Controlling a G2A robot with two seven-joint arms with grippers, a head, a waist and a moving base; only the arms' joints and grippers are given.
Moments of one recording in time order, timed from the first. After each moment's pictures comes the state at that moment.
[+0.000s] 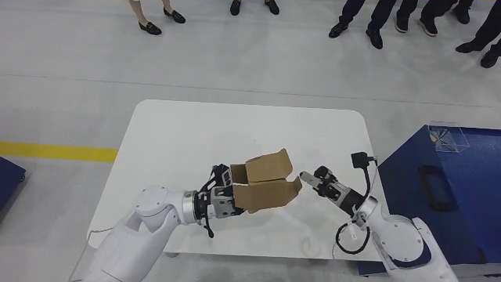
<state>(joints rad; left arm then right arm) 1.06 -1.18 -1.02 -1.46 -0.76 0.20 -1.05 -1.50 -1.06 1.49 -1.80 -0.19 -0.26 0.58</state>
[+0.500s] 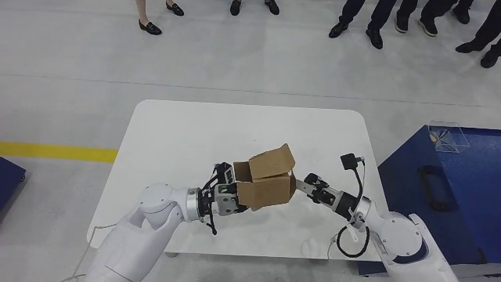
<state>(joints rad) 1.04 -1.19 -0.99 -1.44 -0.76 0.21 -1.02 -1.47 -1.06 1.47 -1.78 -0.06 -0.30 0.71</state>
